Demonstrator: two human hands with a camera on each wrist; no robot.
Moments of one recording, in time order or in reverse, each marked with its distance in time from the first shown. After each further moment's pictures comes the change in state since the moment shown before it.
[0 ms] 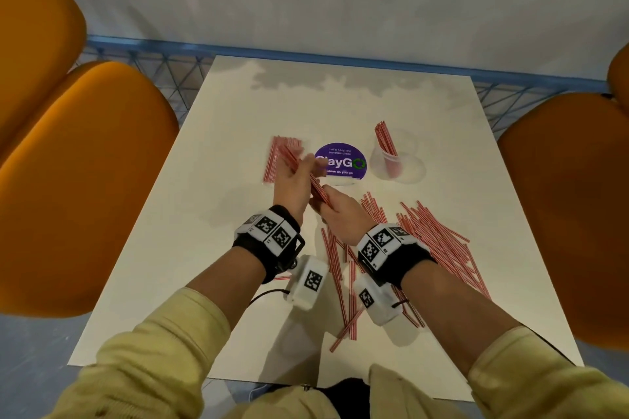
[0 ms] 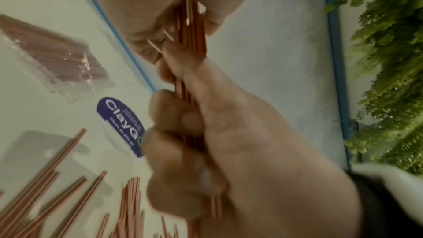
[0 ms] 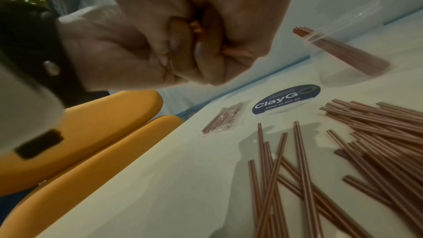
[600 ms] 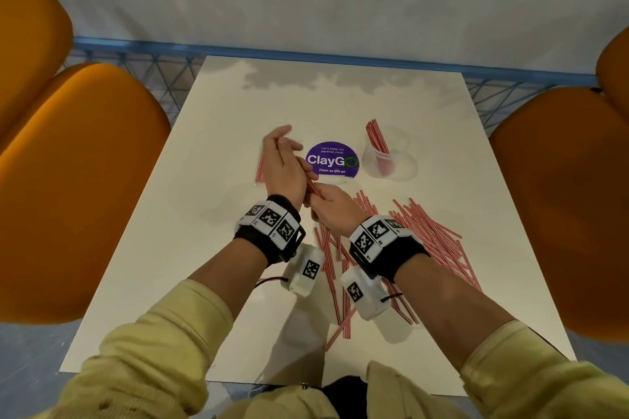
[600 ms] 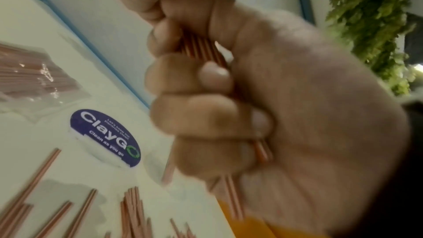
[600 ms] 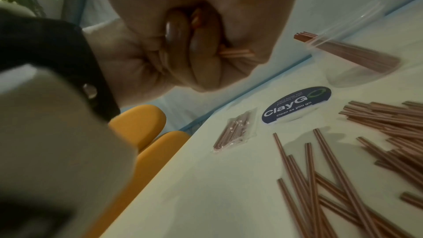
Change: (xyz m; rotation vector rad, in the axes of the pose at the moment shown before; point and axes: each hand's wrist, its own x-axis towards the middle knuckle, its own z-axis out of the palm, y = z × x) left_hand 0.005 0.012 0.014 0.139 0.142 0.233; right_hand 0.001 -0.013 -0.010 0.222 -0.062 0.095
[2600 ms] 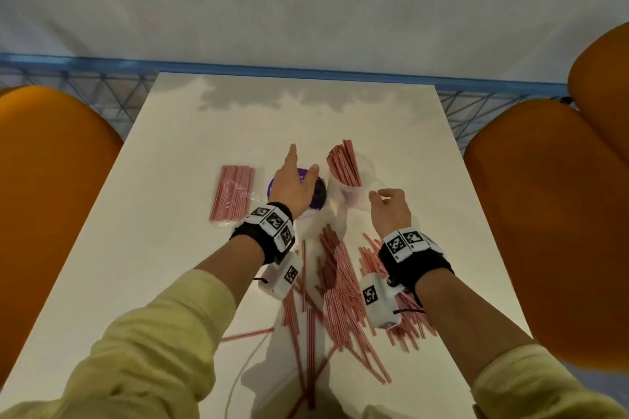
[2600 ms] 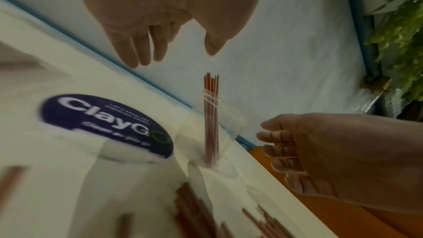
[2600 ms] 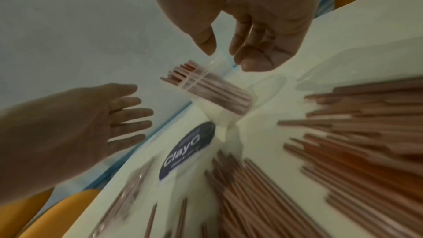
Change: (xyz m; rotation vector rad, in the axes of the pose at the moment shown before) left_hand 0.070 -0.058 0.082 0.706 -0.457 -0.030; right_hand 0.043 0.076 -0.127 0.100 0.710 0.371
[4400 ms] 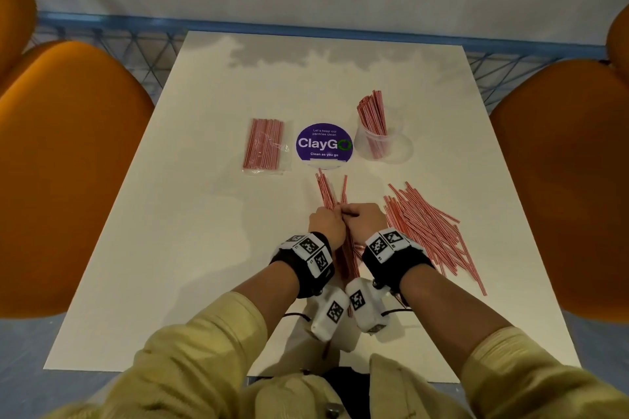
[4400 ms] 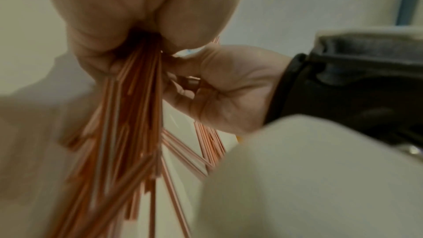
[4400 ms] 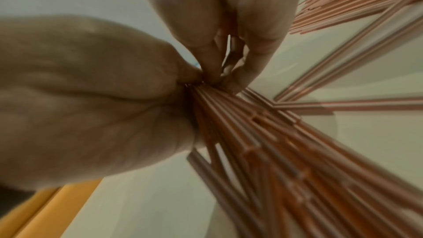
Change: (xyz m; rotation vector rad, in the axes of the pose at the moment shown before) left_hand -0.122 -0.048 0.043 0.102 -0.180 -0.419; right_hand -0.094 0.051 0.055 -0.251 -0.400 -0.065
